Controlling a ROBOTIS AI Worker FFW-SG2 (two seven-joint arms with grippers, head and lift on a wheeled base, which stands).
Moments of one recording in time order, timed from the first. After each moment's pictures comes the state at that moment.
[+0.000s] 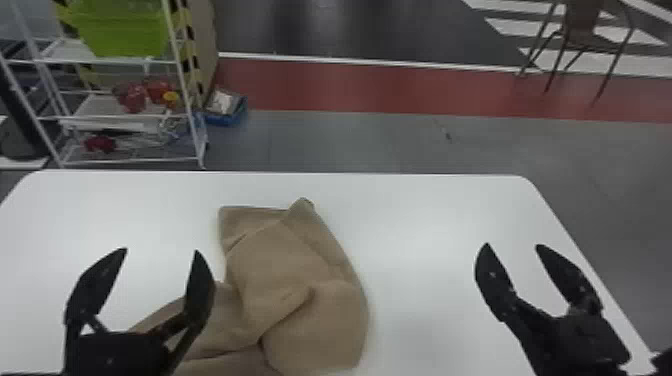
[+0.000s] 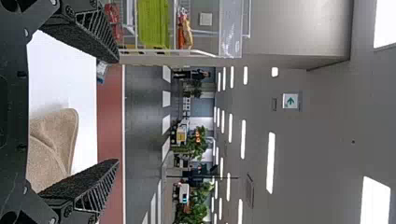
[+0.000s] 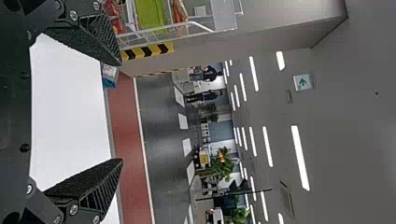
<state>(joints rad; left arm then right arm) 0.65 0.09 -0.12 -2.08 -0.01 -0.27 0.10 0.72 -0.01 -0.19 -2.24 -0.30 -0.05 0.25</state>
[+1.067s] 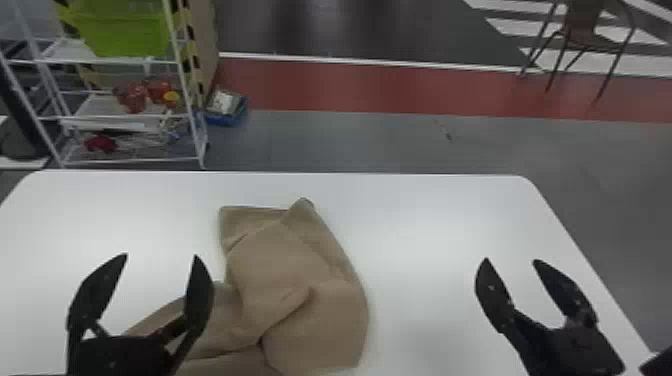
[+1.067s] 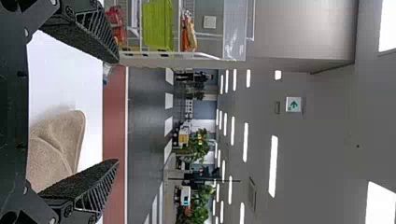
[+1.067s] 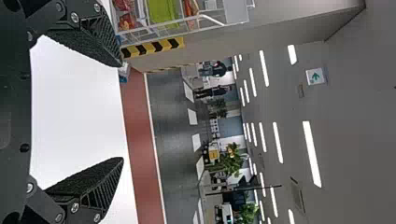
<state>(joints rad) 0.64 0.09 -0.12 -2.05 0.00 -0.28 0.12 0.71 -0.01 -0.20 -2.18 -0.30 -0.06 0.26</state>
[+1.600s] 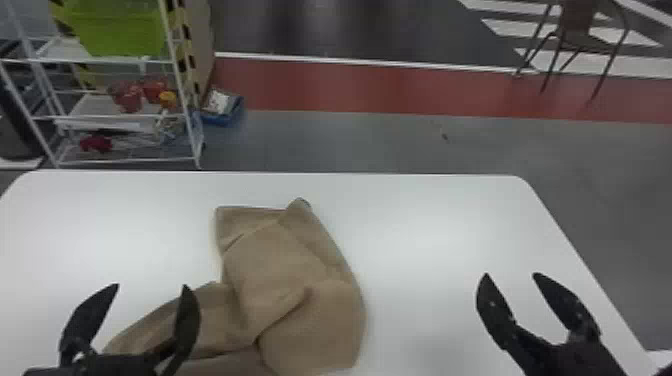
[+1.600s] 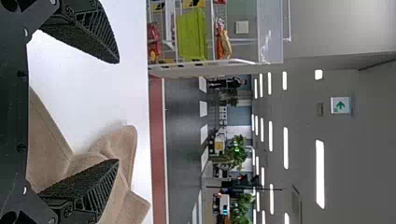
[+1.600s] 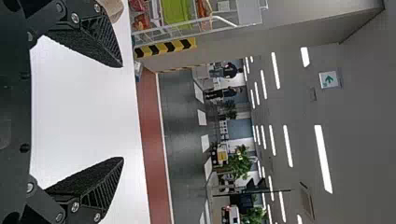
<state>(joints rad) 0.66 0.09 -0.08 -2.03 -0.02 -0.13 0.12 0.75 -0.01 -0.23 -2.18 -0.29 -0.06 0.29</state>
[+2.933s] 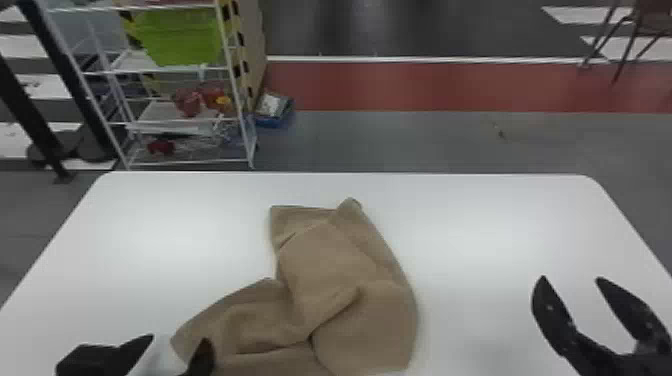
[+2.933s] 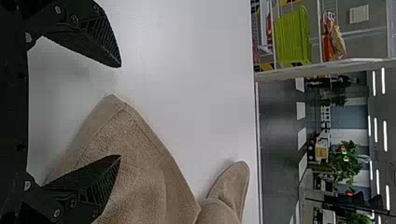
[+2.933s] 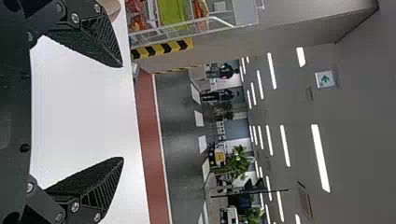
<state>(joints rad) 0.72 0.08 0.12 -2.17 0.06 0.37 -0.07 0.71 -0.01 -0.21 -2.12 -0.29 -0.09 0.29</state>
